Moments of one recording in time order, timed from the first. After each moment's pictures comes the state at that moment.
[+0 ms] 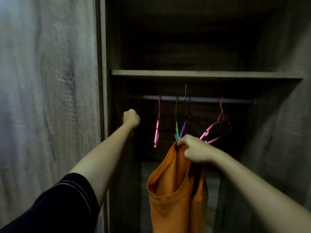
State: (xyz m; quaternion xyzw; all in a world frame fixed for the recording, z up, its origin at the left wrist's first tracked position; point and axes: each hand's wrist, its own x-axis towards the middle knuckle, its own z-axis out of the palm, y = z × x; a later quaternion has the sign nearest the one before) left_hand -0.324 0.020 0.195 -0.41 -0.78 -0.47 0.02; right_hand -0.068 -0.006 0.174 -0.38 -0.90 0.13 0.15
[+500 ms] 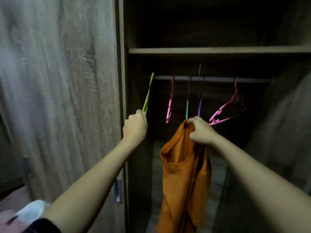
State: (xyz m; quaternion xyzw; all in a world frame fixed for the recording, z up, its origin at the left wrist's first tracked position) left_hand -0.268 -0.118 0.124 -0.45 -0.77 -0.42 0.15; right_hand -0.084 -0.007 0.134 -0.41 -0.88 0.13 0.22
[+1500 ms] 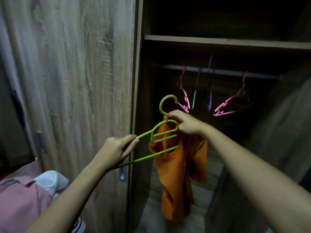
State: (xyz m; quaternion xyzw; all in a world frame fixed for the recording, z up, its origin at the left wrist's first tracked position) left_hand -0.301 -0.244 0.030 -0.68 -0.58 -0.36 0.28; right_hand -0.124 -0.038 0.123 -0.21 -0.95 0.18 0.12
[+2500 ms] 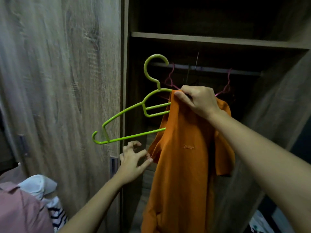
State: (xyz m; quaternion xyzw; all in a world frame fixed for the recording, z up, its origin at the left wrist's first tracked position) left_hand -0.254 -0.194 -0.038 -0.62 -0.70 -0.36 0.04; right_hand -0.070 -0.047 0.172 -0.08 -0.86 -0.22 0.46
